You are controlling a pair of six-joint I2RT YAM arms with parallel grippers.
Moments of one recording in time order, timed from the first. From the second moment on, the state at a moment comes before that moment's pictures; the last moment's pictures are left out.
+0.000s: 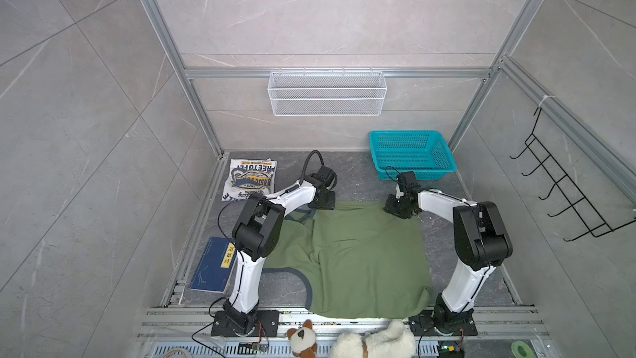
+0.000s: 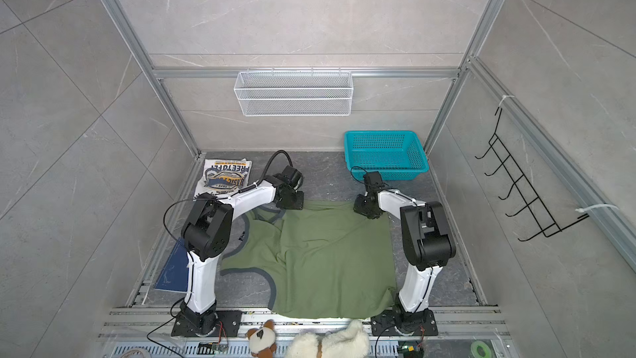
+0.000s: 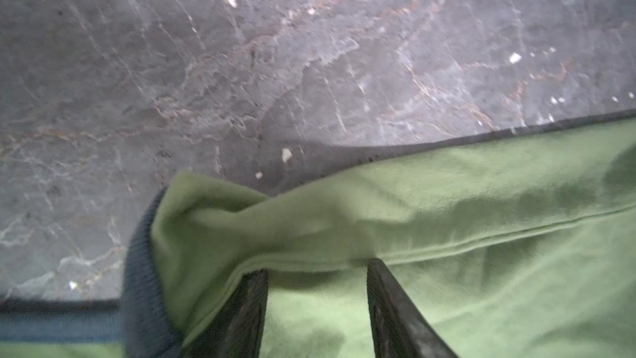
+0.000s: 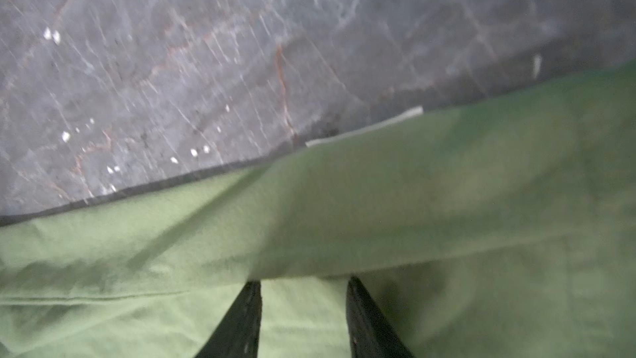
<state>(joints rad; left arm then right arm) -0.58 2.10 1.56 -0.62 0.00 -0.43 0.18 1.86 1.14 -0.44 -0.11 0.49</state>
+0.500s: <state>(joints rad) -0.50 2.21 1.66 -0.57 -0.03 -0.36 0.18 1.98 1.36 -0.45 0.07 0.45</state>
